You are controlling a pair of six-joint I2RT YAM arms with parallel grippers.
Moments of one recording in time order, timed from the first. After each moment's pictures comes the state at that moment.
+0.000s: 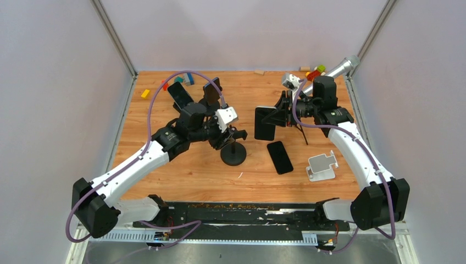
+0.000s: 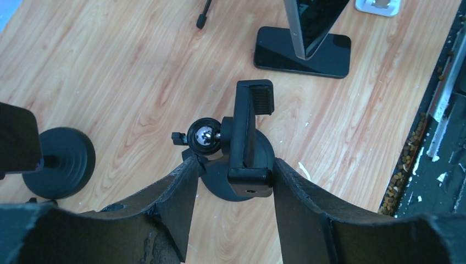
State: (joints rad) left arm -0.69 1.18 1.02 -0.35 0.34 0.28; right arm 0.24 1.31 1.18 -0.29 -1.21 -0.15
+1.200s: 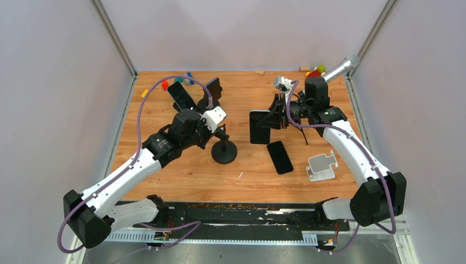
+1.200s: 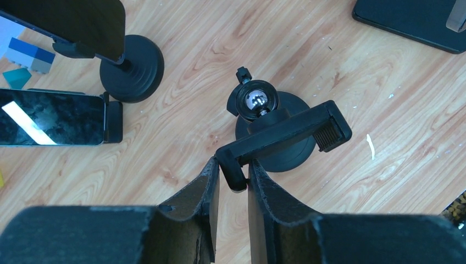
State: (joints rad) left arm -0.70 1.07 0.97 -0.47 -0.02 0.23; right arm 0.29 1.34 1.18 -0.29 -1.21 -0.15
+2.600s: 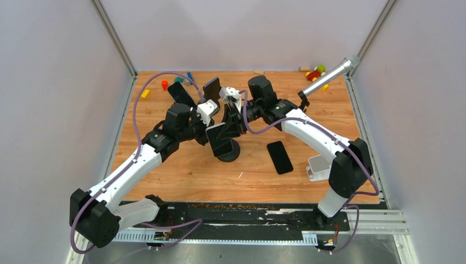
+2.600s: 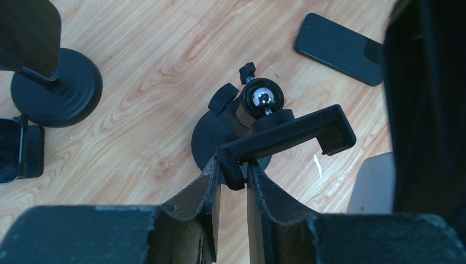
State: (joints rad) left arm -0.53 1.11 0.91 -0.32 0.34 0.12; right arm 0.67 1.67 1.45 -0.23 -1.25 -0.24
